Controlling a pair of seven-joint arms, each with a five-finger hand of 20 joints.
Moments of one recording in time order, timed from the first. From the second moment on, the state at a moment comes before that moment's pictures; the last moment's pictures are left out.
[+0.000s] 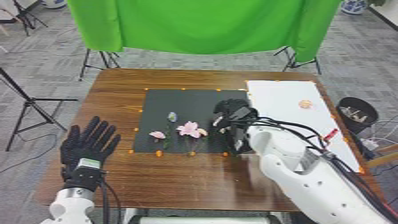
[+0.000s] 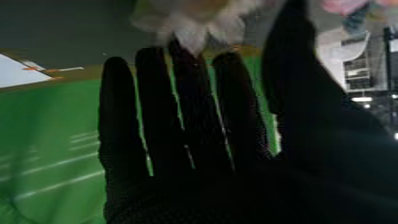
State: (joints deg) left arm 125.4 -58.7 -88.7 -121.4 6.6 14.6 24.4; right arm -74.2 -56.1 51.5 -102.1 -130.8 -10.5 16.5
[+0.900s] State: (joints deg) left arm 122.8 -57.3 -86.7 -121.1 6.4 14.6 25.9; right arm -58.7 -39.9 54.6 -80.8 -124.1 -12.1 19.3
